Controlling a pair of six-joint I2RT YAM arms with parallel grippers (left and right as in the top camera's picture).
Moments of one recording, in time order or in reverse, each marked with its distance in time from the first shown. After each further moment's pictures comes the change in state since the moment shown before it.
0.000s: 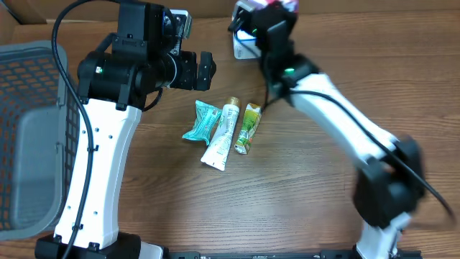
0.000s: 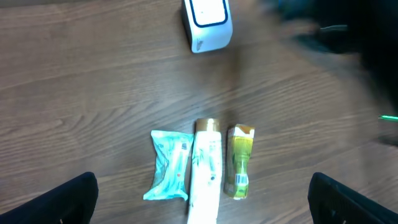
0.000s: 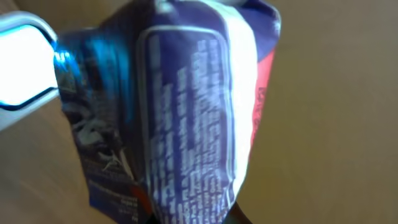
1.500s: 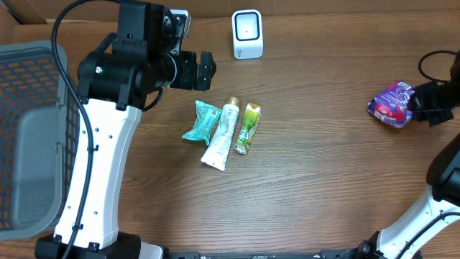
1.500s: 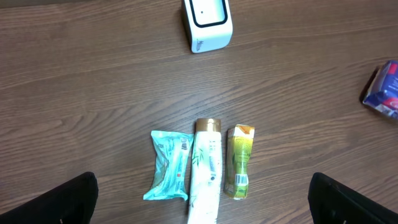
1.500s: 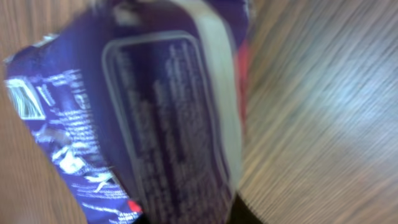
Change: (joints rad) left arm 0.000 0.000 0.000 0.000 0.000 0.000; right arm -0.991 0.152 0.014 -1.059 -0.770 1.744
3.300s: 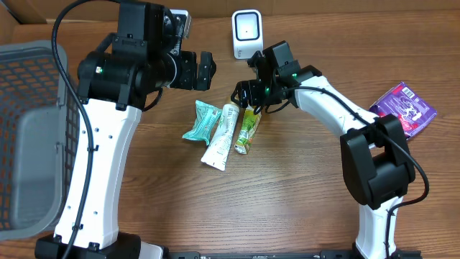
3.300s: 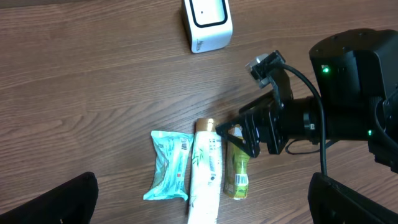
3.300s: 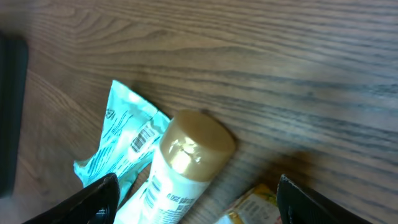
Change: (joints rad) left arm 0.000 0.000 0.000 0.000 0.000 0.000; right arm 0.912 0.015 -0.146 0.670 -0.297 -0.452
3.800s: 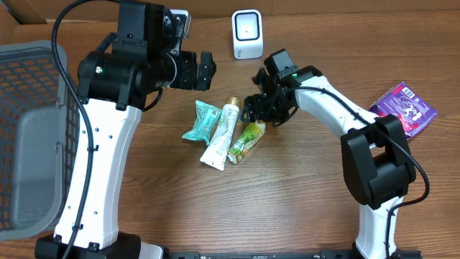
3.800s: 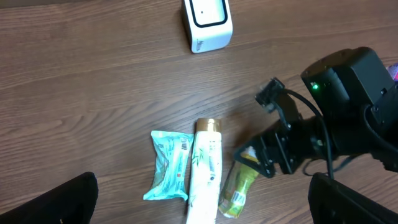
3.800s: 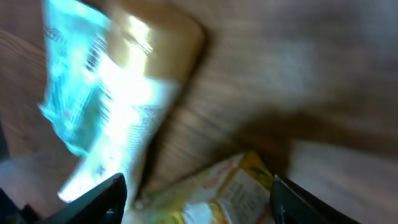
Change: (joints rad) left arm 0.000 0.000 0.000 0.000 0.000 0.000; right arm -0.016 0.000 0.000 -0.312 -0.011 -0.003
